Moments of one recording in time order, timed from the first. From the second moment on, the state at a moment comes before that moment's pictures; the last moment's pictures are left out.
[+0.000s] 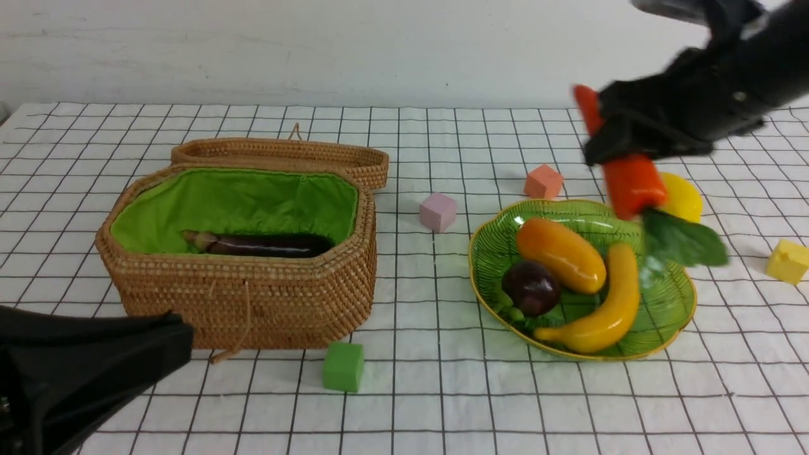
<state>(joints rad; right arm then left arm) 0.29 1.63 -1.60 0.46 0.91 -0.20 -0.77 0.55 -0.69 0.06 0.50 -0.07</state>
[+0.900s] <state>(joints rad) 0.76 2.16 -2.03 0.74 0.42 -1.01 -0.77 0.55 -0.76 0.51 0.86 -0.67</state>
